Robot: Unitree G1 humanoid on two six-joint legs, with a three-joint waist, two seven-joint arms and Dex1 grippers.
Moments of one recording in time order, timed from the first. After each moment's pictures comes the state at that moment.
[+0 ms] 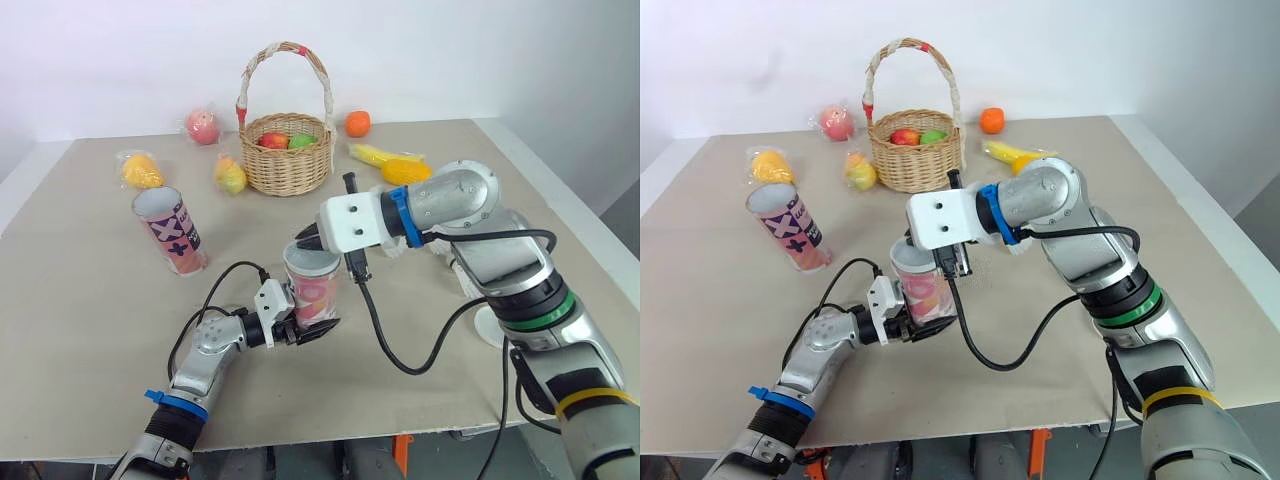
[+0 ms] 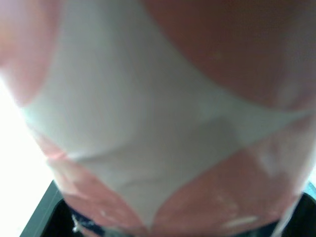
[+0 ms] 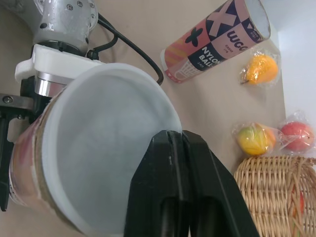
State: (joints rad) left arm -0.29 0.21 -0.22 0.25 -0.20 -0.14 -0.94; right arm -1.00 -0.57 0.41 -0.17 -0.03 0.28 1.25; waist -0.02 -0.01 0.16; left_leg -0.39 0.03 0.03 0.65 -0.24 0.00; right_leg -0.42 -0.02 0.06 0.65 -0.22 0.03
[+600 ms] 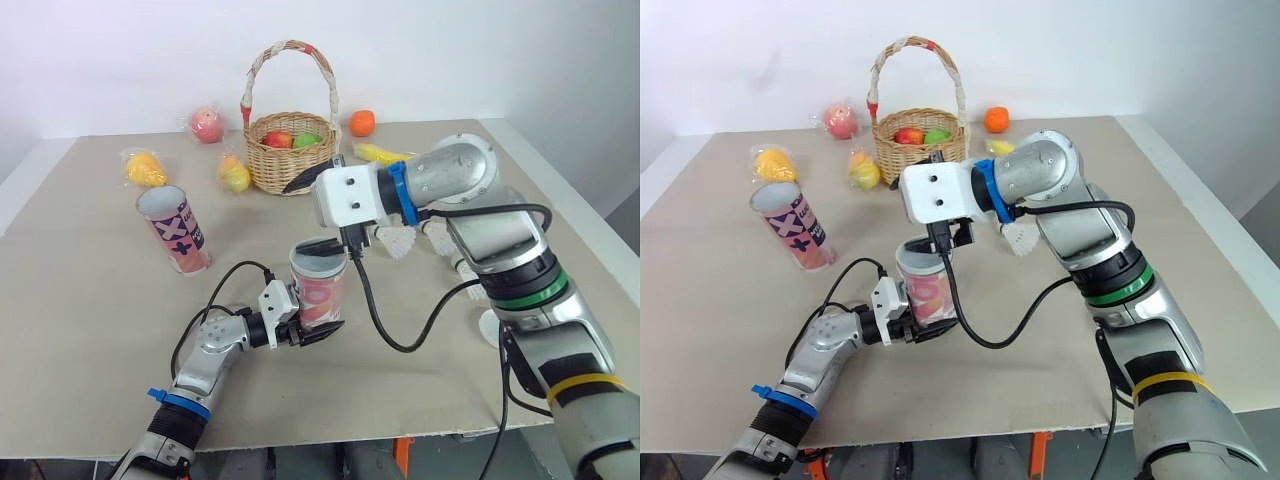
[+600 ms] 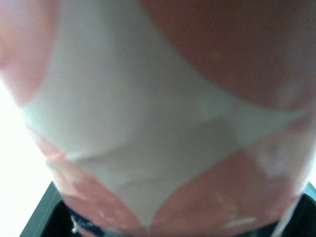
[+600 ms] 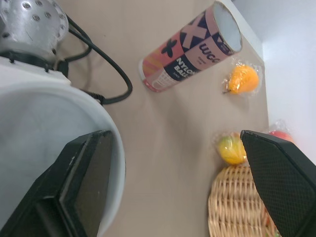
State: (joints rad) left arm -0.30 0.21 -0.23 0.25 -0.20 -0.15 -0.95; right arm -1.09 -0.55 0.39 -0.03 -0.04 0.19 1.26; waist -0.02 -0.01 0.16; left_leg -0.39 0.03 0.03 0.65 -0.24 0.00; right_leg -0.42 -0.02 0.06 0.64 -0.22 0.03
